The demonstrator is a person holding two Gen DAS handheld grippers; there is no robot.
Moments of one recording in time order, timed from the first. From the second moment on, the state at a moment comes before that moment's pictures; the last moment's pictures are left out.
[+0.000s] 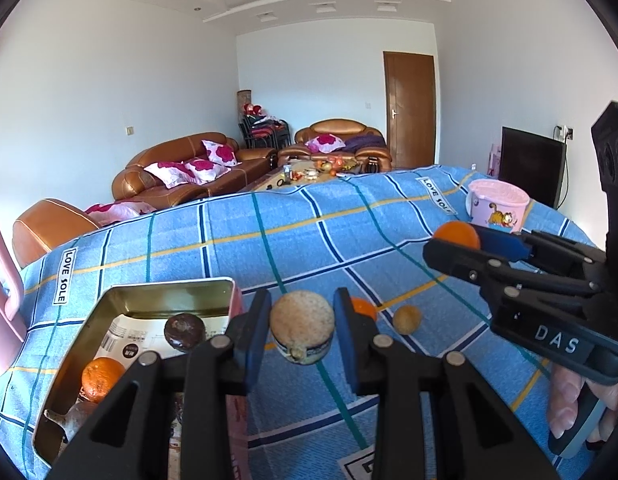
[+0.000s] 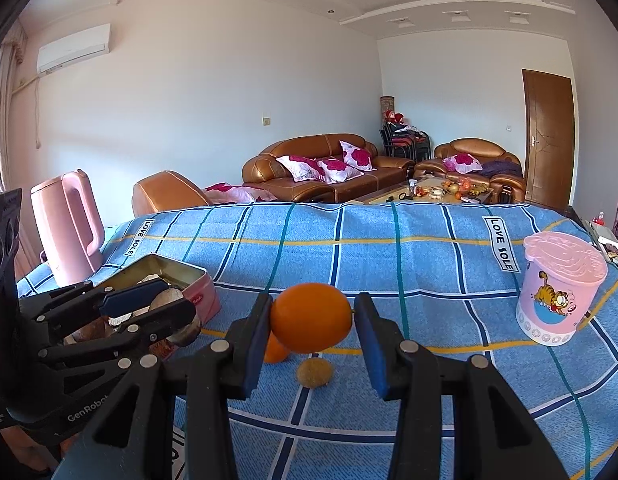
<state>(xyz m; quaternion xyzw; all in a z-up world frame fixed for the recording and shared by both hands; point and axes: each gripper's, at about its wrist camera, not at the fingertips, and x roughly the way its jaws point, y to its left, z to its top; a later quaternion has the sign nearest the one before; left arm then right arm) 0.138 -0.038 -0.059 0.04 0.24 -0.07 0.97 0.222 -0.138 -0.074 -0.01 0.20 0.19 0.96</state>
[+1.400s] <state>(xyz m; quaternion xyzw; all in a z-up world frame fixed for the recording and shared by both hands) 0.110 -0.042 -0.049 0.06 0.17 -0.05 0.98 0.187 -0.132 -0.065 -0.04 0.13 0.20 0.97</state>
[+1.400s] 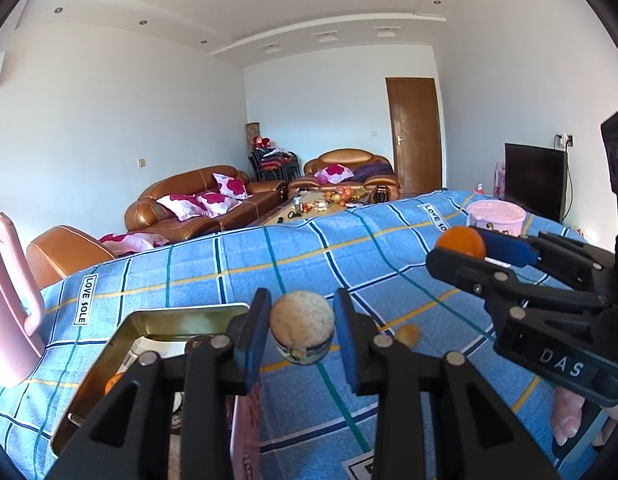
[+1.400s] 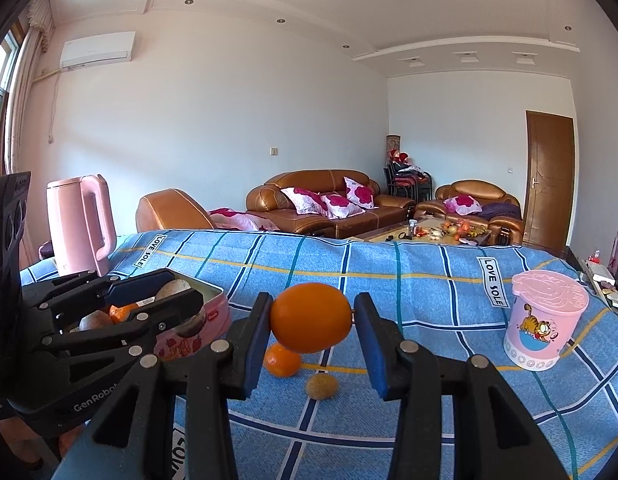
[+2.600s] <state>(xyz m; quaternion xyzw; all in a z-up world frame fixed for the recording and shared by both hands) 0.102 0.026 -0.025 0.01 0.22 -0.01 0.97 0.181 -0.081 -0.034 -0.03 0.16 0.27 0.95</state>
